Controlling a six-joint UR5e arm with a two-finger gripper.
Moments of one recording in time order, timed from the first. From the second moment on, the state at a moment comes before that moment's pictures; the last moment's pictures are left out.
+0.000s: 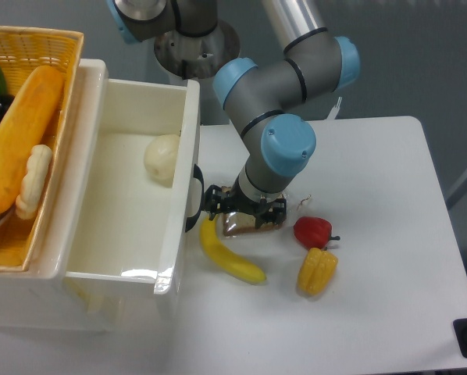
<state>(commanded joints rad) 2.48 -1.93 -1.64 -1.29 1.37 0.59</state>
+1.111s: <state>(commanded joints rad) 2.44 -1.90 -1.63 -1.35 1.29 0.58</state>
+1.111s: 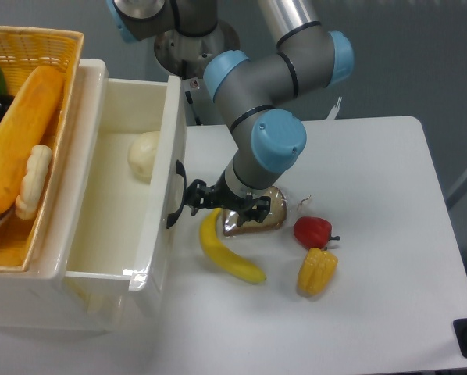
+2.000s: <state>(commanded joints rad) 2.36 -1.89 -1.64 -1.35 1.28 0.58</state>
